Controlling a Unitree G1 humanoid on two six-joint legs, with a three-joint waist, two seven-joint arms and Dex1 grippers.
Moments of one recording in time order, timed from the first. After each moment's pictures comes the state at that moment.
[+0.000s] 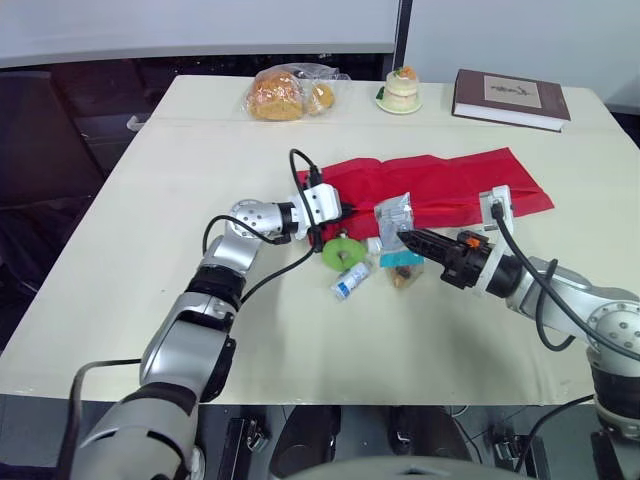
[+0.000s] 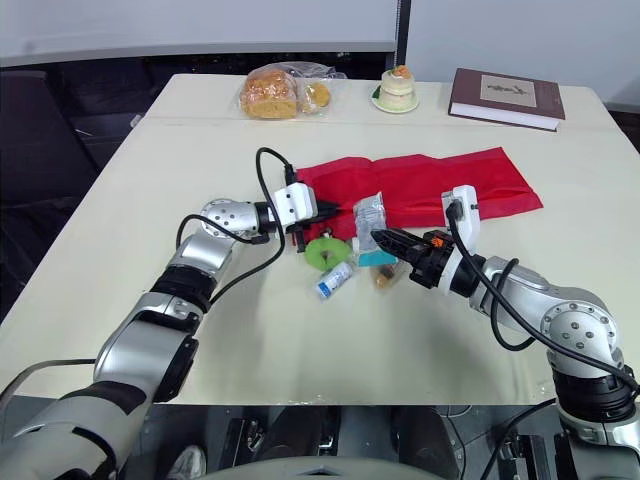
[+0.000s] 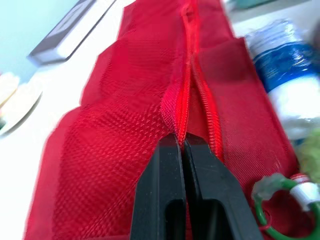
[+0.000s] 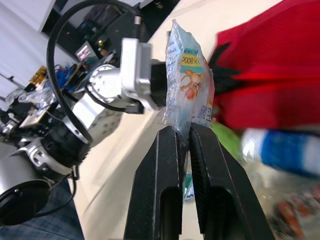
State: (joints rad) left arm -0.86 0.40 -0.24 0.81 0.08 -0.48 -0.99; right arm -0.32 -0.56 -0.06 -0.47 1.49 0.93 -0.01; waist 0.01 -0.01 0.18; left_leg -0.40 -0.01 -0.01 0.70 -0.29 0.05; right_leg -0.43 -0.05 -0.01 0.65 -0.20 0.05
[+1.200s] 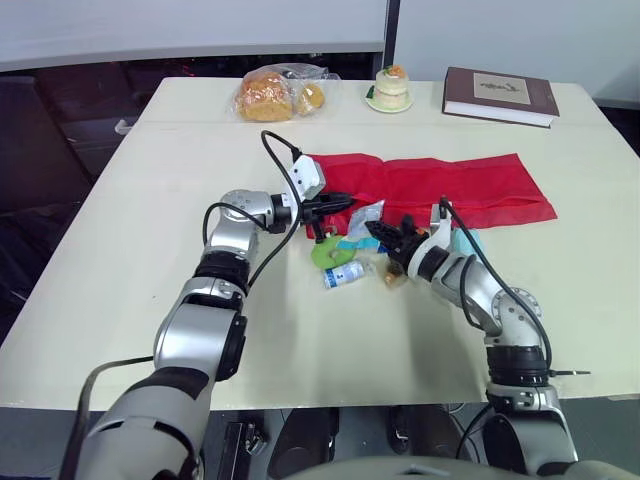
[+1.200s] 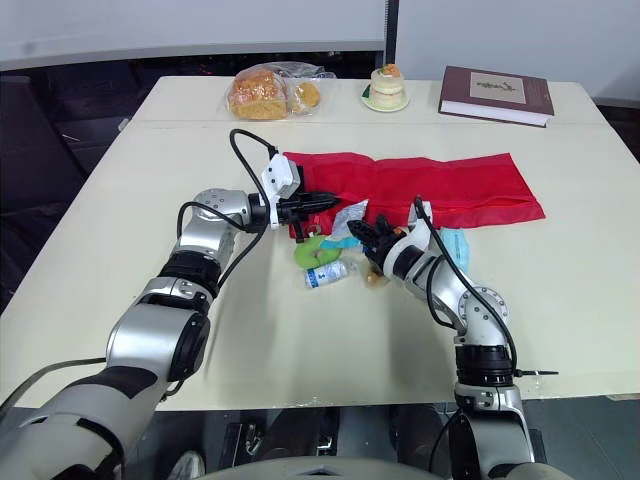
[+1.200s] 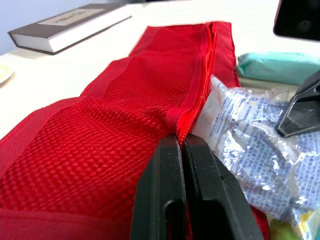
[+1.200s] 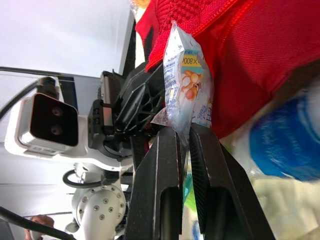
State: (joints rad) left arm -0.94 0.36 -0.05 0.92 -0.12 -0.19 -1.18; right arm -0.44 -0.01 -0.11 0.00 1.53 0.85 -0.33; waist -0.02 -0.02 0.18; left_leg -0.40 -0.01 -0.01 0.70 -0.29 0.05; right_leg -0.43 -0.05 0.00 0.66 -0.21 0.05
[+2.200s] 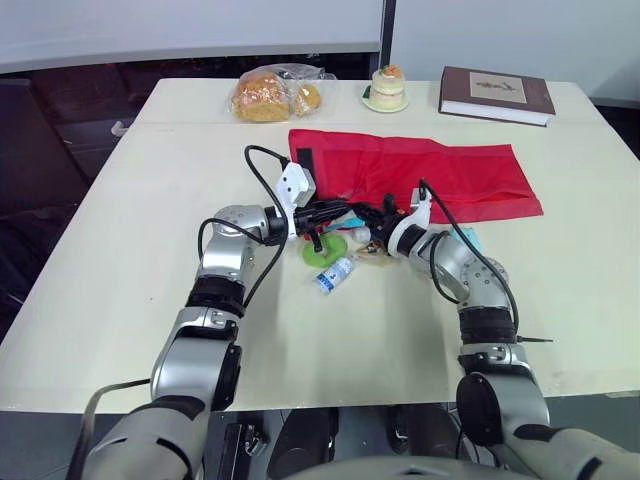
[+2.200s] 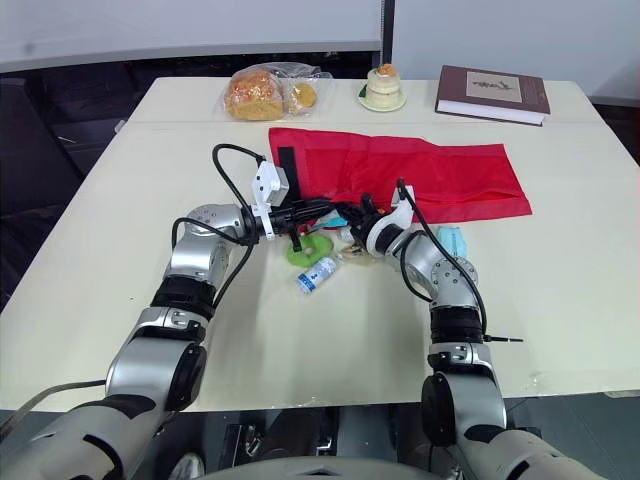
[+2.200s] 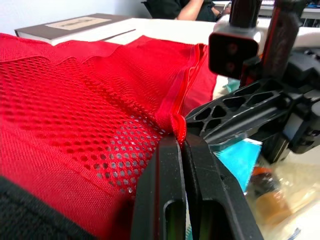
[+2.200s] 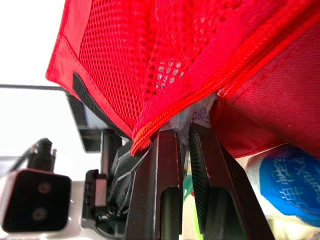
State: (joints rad) left arm -0.77 0.36 -0.01 0.60 -0.19 0.01 -1.15; right arm -0.65 0.12 -0.28 0.31 1.32 0.83 -0.18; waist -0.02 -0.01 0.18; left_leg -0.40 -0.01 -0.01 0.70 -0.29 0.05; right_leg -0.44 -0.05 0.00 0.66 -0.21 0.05
